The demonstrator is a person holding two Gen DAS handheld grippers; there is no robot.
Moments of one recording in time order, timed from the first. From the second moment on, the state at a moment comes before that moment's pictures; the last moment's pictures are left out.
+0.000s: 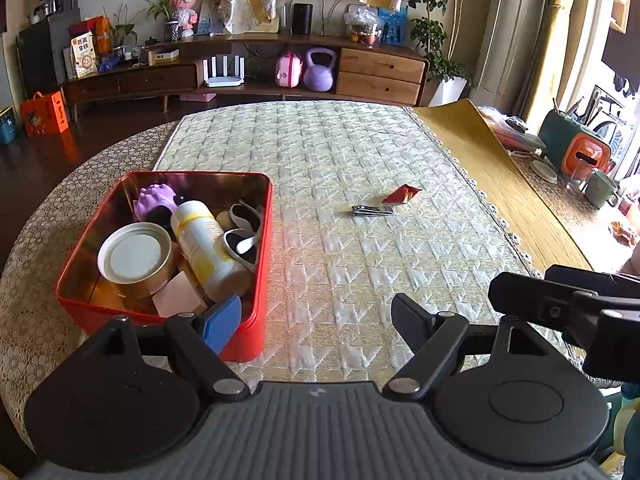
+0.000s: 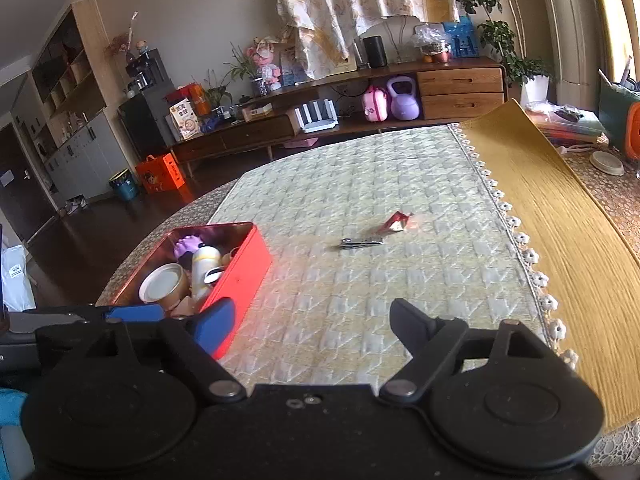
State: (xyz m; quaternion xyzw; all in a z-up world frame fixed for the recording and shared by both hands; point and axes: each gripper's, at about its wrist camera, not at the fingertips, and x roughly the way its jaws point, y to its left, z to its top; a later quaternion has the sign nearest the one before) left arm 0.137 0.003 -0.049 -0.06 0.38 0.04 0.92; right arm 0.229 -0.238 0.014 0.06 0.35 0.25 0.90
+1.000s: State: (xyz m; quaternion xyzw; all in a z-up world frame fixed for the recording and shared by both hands) left arm 0.265 -0.047 -0.094 -0.01 0.38 -0.01 0.92; right arm 0.374 -0.274 -0.012 -0.03 0.38 0.26 0.89
